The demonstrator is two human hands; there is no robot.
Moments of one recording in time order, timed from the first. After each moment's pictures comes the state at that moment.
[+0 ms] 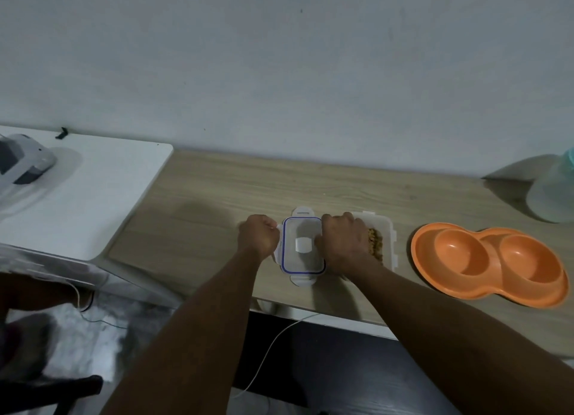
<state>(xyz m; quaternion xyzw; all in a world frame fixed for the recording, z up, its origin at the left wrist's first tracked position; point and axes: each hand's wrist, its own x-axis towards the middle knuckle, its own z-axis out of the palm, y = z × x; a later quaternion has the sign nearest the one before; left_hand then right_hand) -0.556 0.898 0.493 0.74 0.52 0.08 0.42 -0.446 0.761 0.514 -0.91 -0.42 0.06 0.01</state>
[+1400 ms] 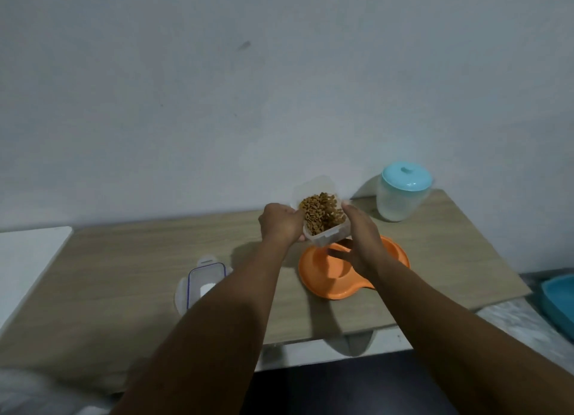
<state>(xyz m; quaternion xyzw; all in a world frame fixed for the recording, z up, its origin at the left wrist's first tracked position) -0.386 0.689 0.626 0.70 0.39 0.12 0.58 -0.340 0.543 0.603 -0.62 0.06 0.26 0.74</state>
